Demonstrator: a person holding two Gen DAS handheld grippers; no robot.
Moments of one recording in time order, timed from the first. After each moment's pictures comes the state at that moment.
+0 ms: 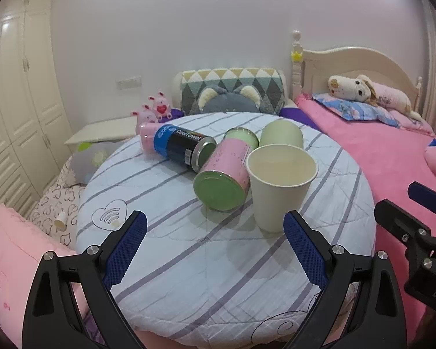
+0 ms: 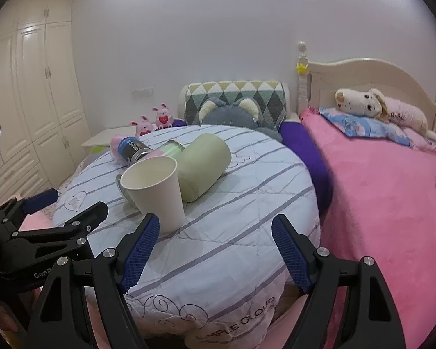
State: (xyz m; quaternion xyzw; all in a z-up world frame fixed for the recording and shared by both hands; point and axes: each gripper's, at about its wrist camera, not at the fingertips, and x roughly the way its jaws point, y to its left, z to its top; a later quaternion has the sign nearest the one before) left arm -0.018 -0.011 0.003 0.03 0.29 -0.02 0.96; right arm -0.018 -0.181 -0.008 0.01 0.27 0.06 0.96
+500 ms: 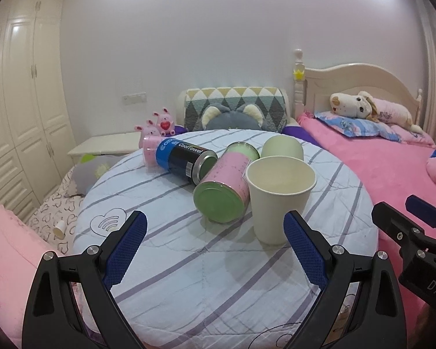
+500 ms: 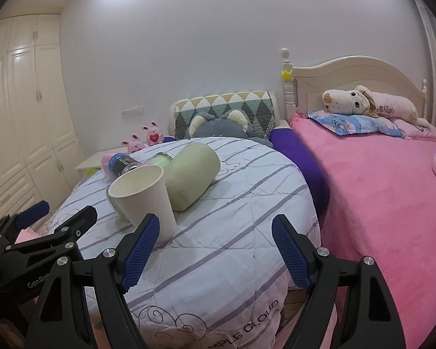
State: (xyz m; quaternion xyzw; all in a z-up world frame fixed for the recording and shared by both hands) left arm -0.025 -0.013 -0.005 0.03 0.24 0.00 0.97; right arm -0.017 -0.192 -0.025 0.06 0.23 0.04 0.97
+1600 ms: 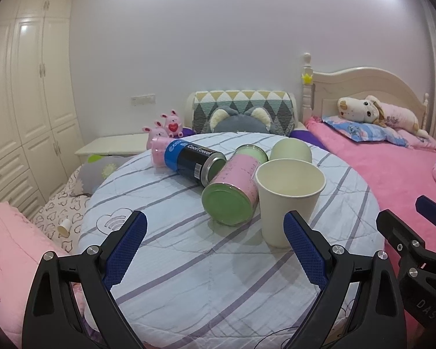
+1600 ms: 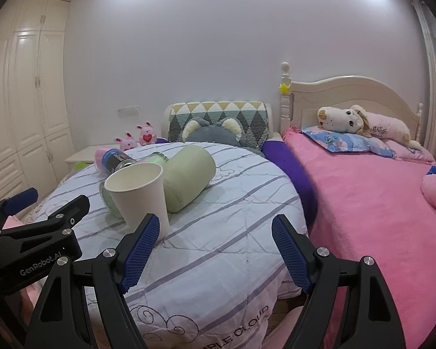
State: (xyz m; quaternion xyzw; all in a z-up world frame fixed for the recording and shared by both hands) left arm -0.026 -0.011 -0.006 0.02 0.23 0.02 0.97; right arm -0.025 -0.175 -0.026 0.00 0.21 0.01 0.98
